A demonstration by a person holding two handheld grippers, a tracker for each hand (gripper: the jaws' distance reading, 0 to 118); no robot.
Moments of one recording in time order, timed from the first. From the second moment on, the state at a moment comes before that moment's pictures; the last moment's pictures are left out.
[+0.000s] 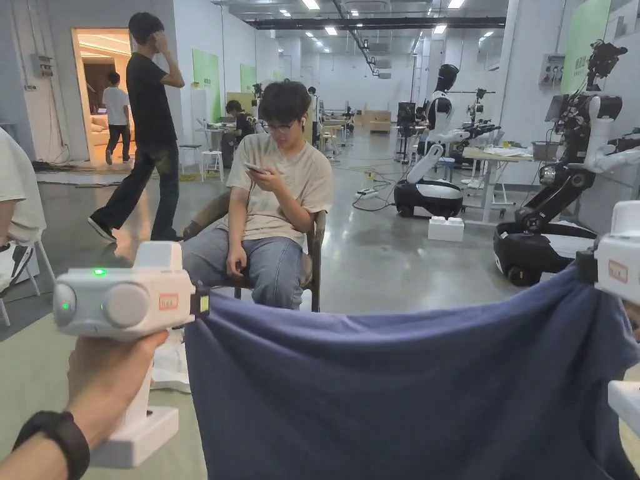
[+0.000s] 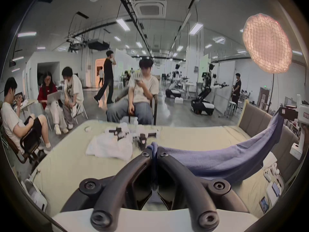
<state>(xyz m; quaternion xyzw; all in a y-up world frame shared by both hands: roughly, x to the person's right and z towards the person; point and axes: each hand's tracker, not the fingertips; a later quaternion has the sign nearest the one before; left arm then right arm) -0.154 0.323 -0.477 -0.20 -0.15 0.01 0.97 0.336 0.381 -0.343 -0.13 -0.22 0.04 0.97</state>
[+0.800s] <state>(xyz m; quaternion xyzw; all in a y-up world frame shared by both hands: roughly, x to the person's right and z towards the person) -0.300 0.100 -0.139 -0.32 -0.16 0.11 0.93 0.251 0.130 0.053 -0.29 -0.16 -0.12 0.94</state>
